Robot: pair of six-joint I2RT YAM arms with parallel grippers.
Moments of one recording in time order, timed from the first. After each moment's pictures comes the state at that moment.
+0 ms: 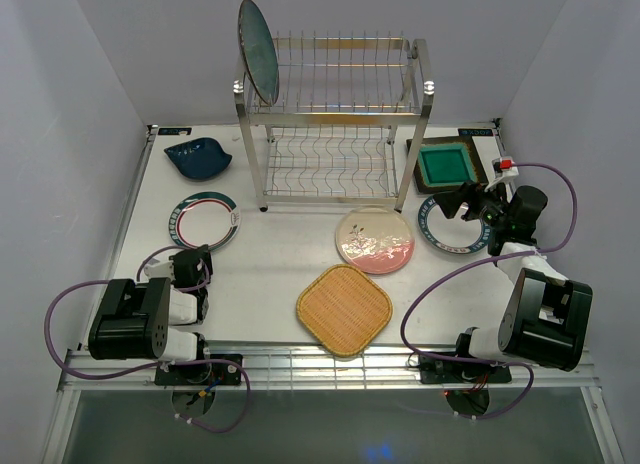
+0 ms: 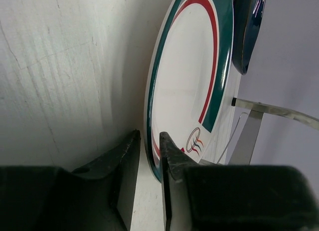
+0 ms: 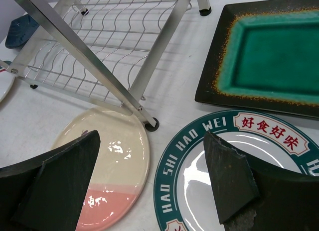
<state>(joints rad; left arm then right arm) 0.02 1.40 0.06 0.83 -0.33 -1.49 -0.28 1.35 0.59 0.52 -0.80 0.19</state>
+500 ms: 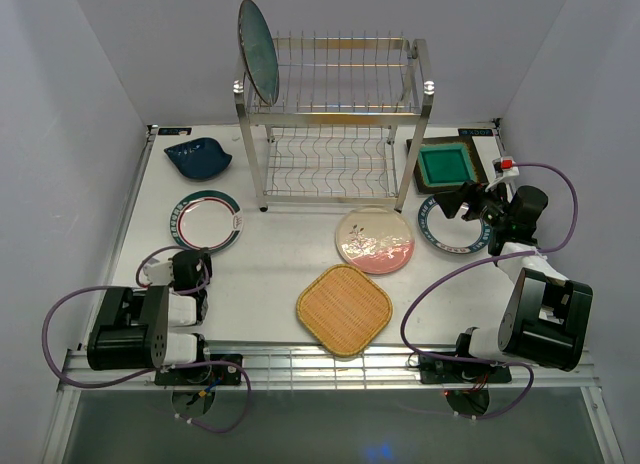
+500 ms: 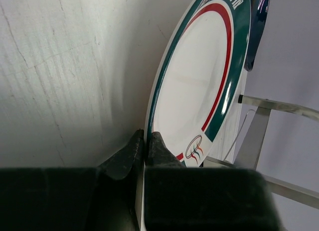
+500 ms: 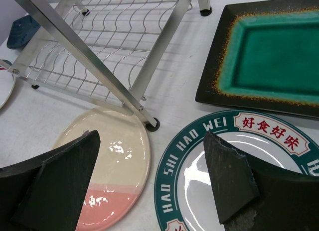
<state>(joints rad) 0.02 1.35 0.06 0.78 -0.33 -1.46 -0.29 1.35 0.59 0.52 -0.81 0.19</state>
